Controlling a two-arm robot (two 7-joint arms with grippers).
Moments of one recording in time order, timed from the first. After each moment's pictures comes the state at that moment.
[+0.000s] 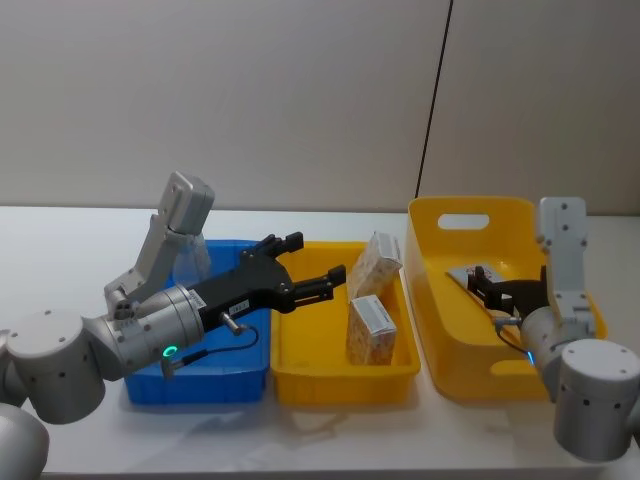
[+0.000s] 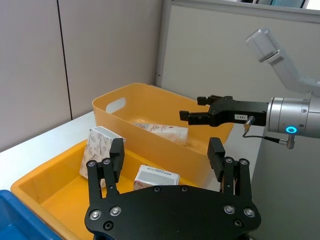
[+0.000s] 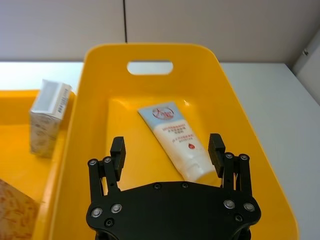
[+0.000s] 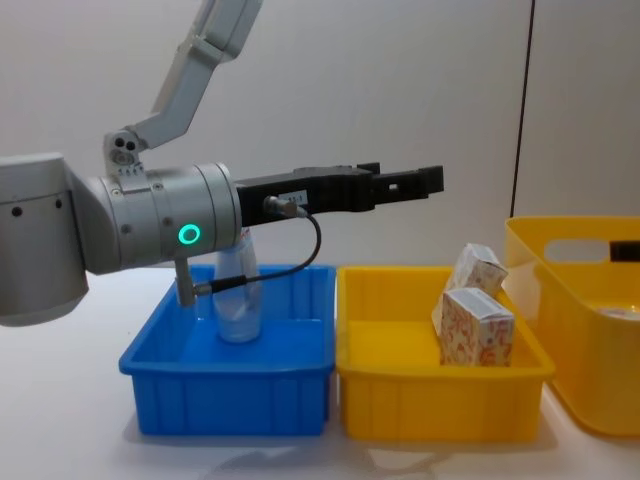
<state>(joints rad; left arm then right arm) -0.67 0.18 0.50 -1.08 -0.52 0.01 -0.76 0.37 0.11 -0.10 -1.40 0.07 0.44 -0.17</state>
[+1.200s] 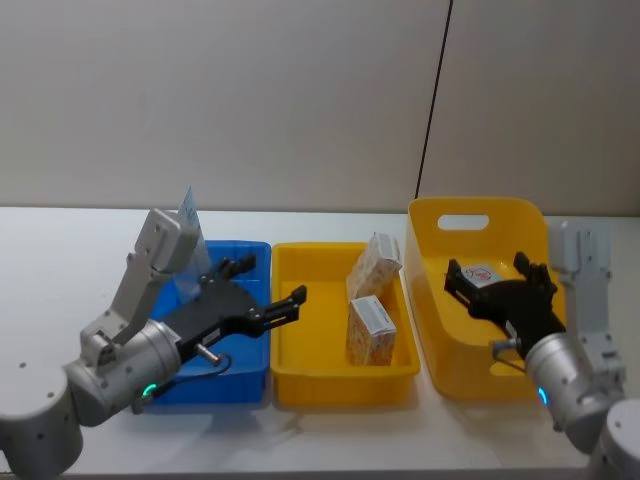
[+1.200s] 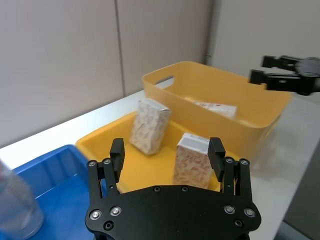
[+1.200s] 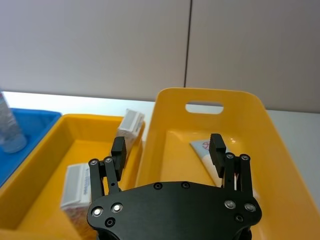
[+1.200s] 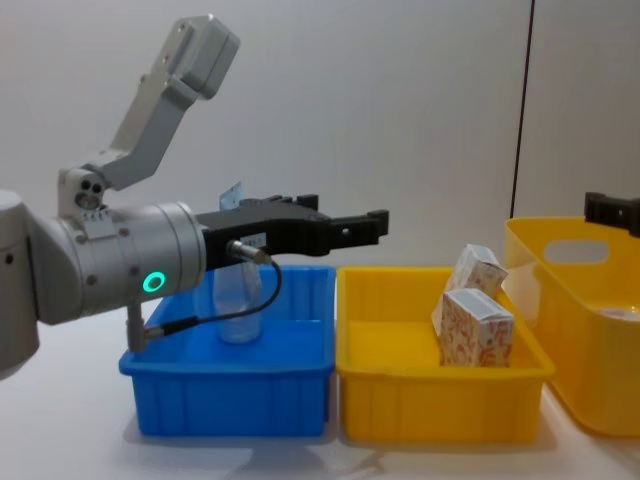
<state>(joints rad) -0.52 0.25 0.48 -1.27 -0.41 0.01 -0.50 0.19 0.21 -0.14 -1.60 0.19 0.21 0.00</state>
